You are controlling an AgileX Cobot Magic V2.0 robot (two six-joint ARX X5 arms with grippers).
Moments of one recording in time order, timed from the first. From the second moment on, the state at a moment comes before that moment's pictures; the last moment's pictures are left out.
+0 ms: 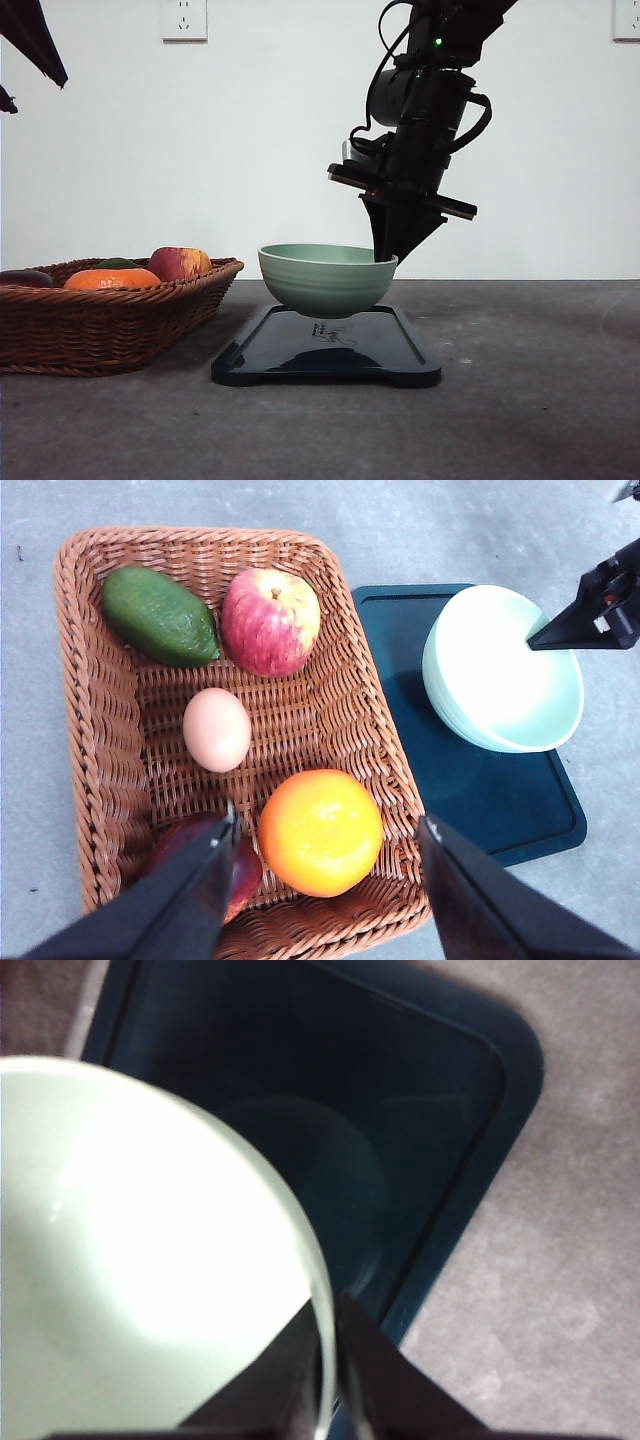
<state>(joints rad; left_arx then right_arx) -0.11 1.05 1.05 -0.72 0.31 -0.07 0.42 2.20 1.95 -1.04 -0.23 0.11</state>
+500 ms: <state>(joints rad) -0.11 1.05 1.05 -0.73 0.31 -0.07 0.43 2.23 1.95 -1.03 -0.23 0.11</state>
